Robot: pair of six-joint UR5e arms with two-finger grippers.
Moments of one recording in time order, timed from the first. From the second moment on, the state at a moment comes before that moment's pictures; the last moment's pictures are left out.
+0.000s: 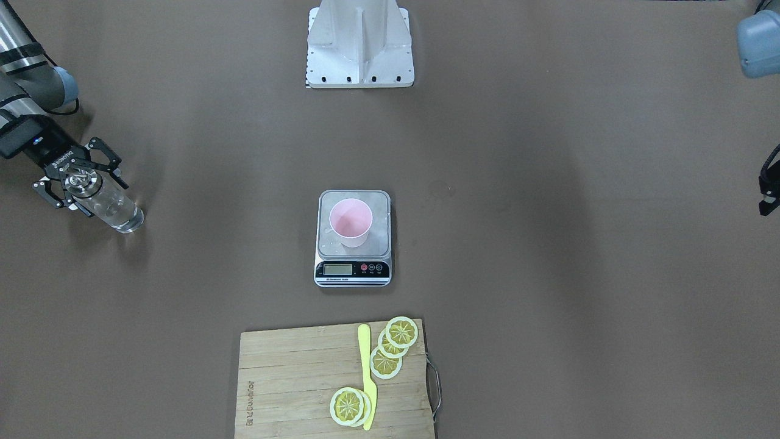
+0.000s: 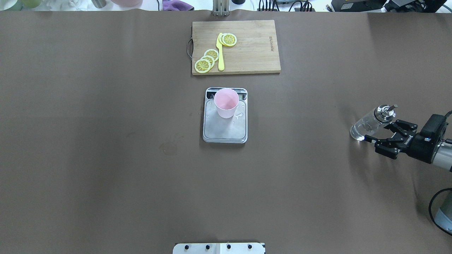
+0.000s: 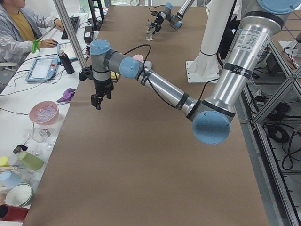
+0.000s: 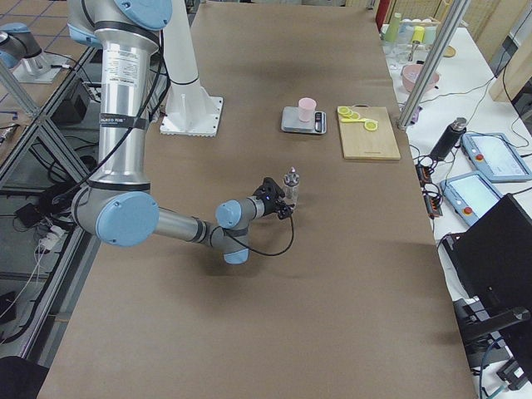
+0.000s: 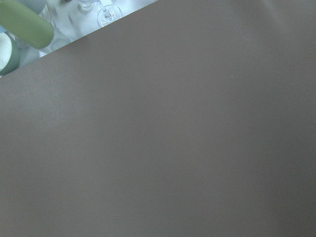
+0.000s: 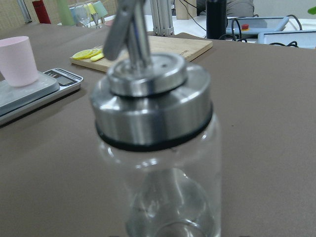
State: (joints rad) left arm -1.37 -1.96 -1.75 -1.35 -2.17 0.00; right arm 0.65 -1.66 1.25 0.44 1.56 0.65
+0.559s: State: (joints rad) left arm -1.37 -1.96 -1.76 -1.34 -2.17 0.00; right arm 0.59 -1.60 1.24 0.44 1.43 0.65
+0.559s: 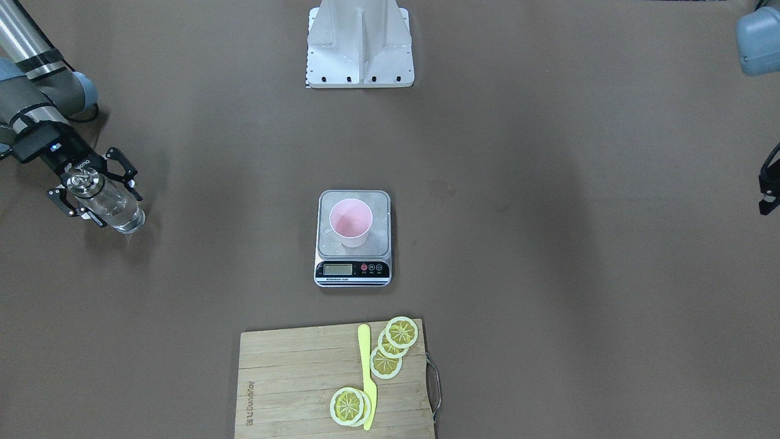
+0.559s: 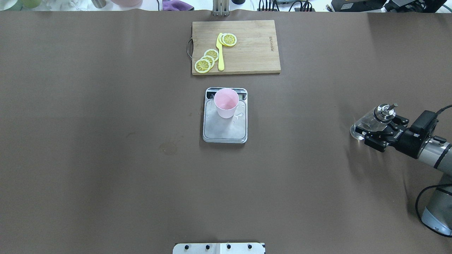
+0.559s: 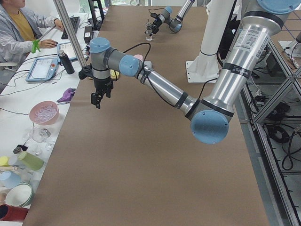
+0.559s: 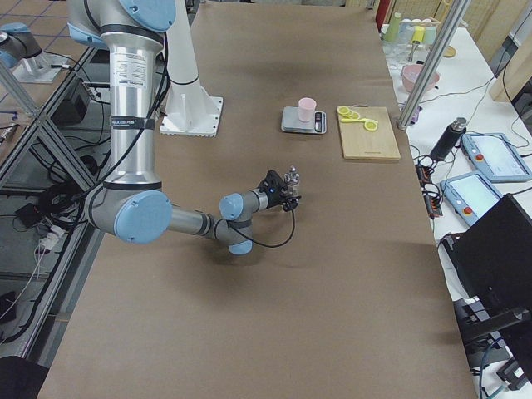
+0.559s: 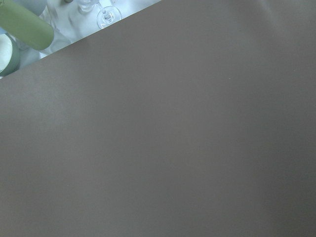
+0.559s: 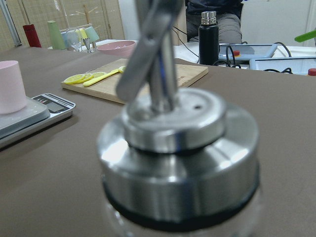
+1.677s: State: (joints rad) left arm -1.37 -1.97 -1.75 -1.34 -2.17 0.00; right arm 0.58 -1.50 1.58 -0.12 1.42 0.64
